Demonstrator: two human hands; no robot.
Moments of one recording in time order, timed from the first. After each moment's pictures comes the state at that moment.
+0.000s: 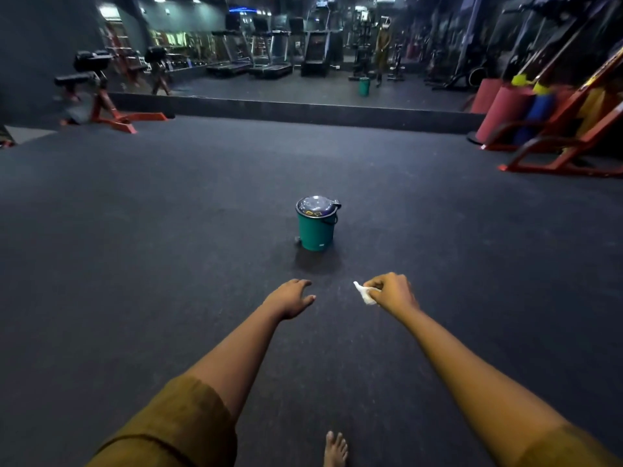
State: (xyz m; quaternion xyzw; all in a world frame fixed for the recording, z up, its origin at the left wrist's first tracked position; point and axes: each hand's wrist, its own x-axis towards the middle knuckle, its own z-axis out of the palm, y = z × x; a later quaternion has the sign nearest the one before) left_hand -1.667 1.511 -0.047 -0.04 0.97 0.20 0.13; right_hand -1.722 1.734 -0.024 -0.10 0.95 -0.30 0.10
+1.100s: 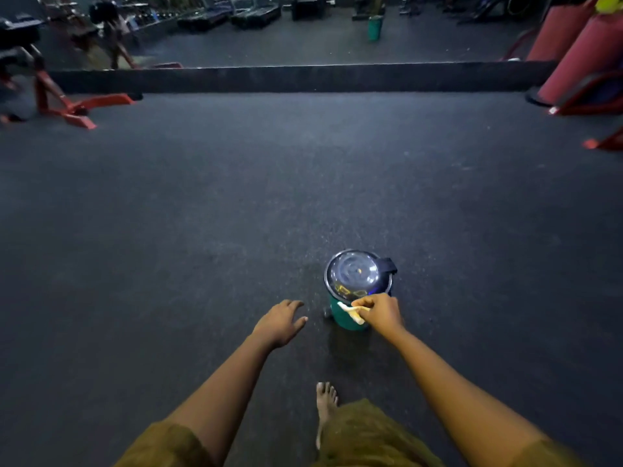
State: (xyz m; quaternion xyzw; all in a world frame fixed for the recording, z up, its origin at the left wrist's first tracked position) left_hand -2.334 1.124 -0.111 -0.06 0.96 0.18 0.20; right_hand -2.397 1.335 -0.109 -0.02 0.90 -0.39 0.19
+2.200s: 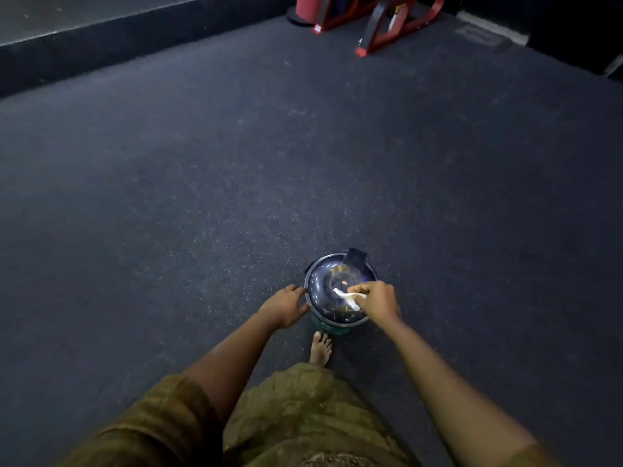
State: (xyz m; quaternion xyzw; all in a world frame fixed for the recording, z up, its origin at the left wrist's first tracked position) left_hand -2.740 0.954 -0.144 0.36 0.86 0.09 0.35; right_hand -2.624 1.120 -0.129 0.37 0.84 -0.38 0.07
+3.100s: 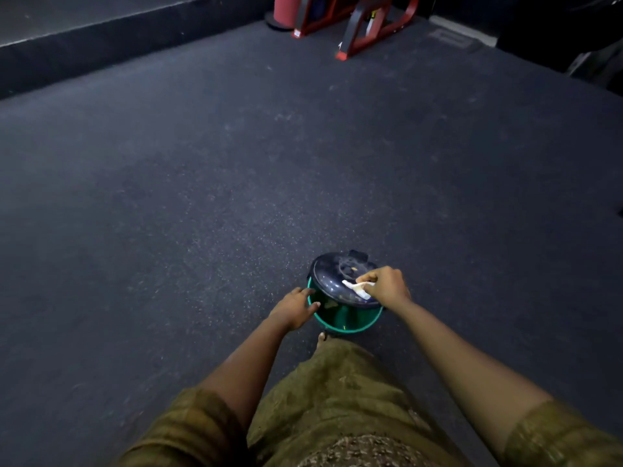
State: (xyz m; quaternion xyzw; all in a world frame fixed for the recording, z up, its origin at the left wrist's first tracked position) left_hand -2.763 0.935 -0.154 0.34 0.85 0.13 0.37; right_hand -2.658 1.114 -0.117 0.41 0.85 -0.32 0.08
